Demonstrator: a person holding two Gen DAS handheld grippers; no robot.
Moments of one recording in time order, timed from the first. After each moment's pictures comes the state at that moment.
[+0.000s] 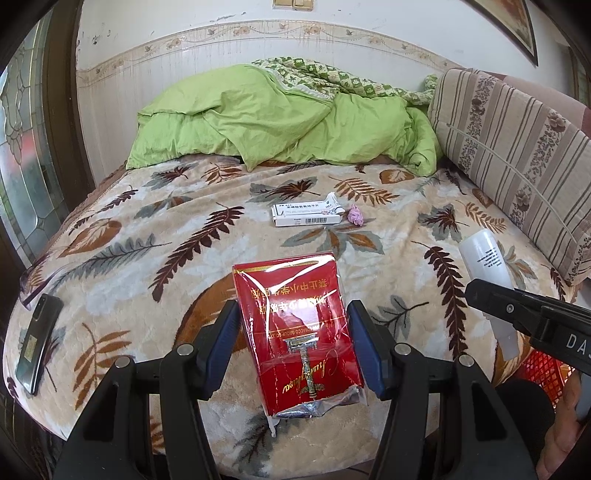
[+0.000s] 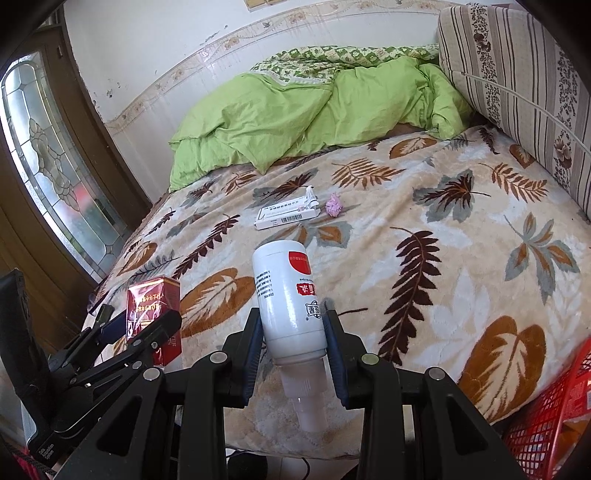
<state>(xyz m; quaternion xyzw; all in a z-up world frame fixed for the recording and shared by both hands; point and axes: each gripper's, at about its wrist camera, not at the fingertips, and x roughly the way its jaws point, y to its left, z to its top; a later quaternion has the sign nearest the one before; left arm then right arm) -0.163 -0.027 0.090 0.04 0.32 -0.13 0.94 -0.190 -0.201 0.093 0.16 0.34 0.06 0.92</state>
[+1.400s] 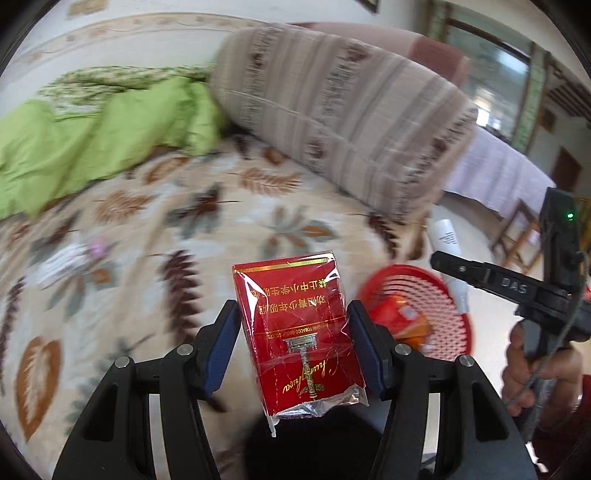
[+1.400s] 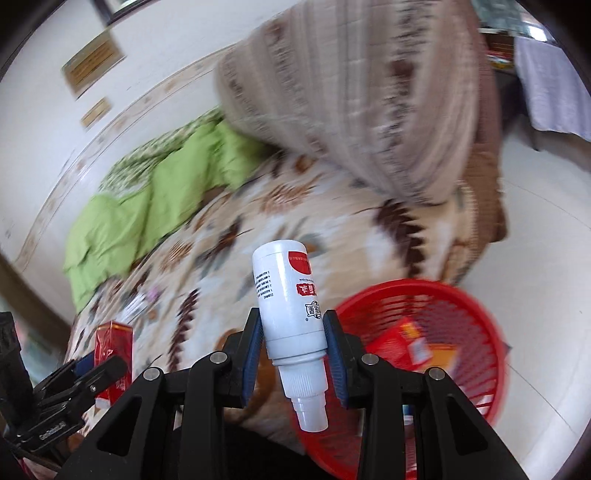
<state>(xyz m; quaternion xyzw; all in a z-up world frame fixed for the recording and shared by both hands) -0.219 -0.234 0.124 0.10 0.35 -0.47 0.80 -0.365 -0.440 0.099 0.31 0.27 -0.20 0.89</state>
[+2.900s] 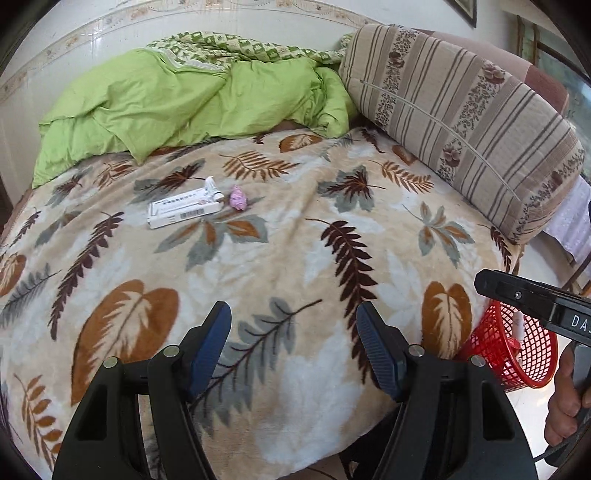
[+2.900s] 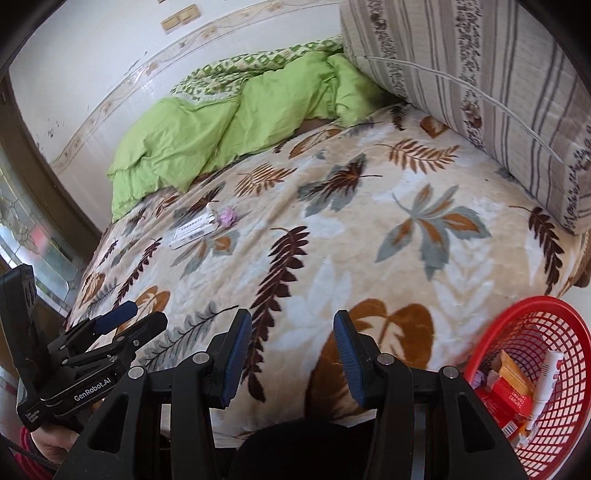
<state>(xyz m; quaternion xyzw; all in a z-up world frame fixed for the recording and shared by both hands) -0.142 -0.113 0.087 0.08 0.37 -0.28 0.88 -0.229 -0.315 0.088 0.21 0.36 -0.04 0.91</state>
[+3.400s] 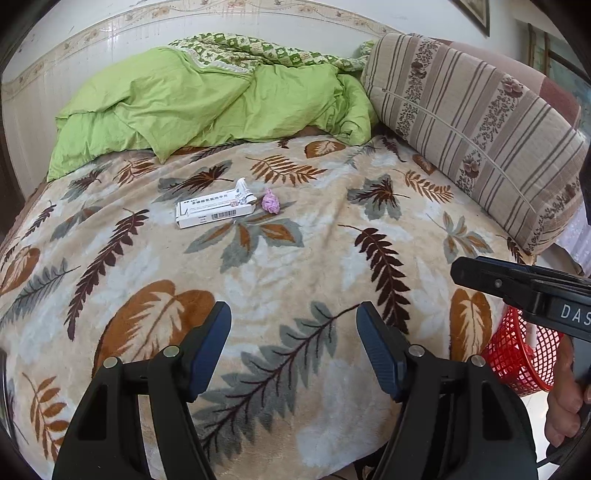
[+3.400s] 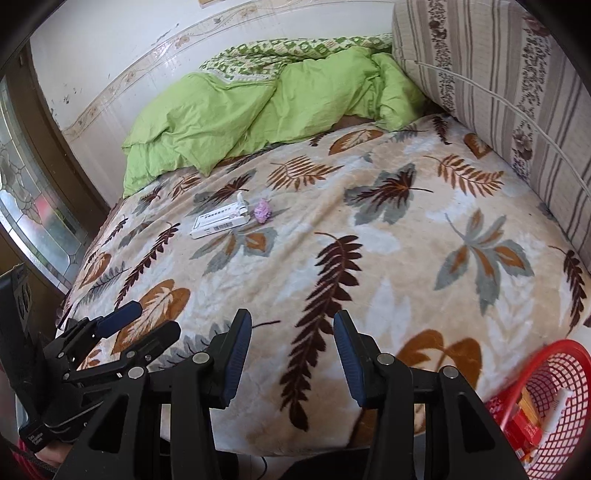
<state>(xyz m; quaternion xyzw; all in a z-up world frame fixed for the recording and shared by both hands) -0.126 -0.086 0.085 0.07 0.37 -0.25 0.89 -0.174 -0.269 0.096 0.16 0.38 -0.01 0.91</state>
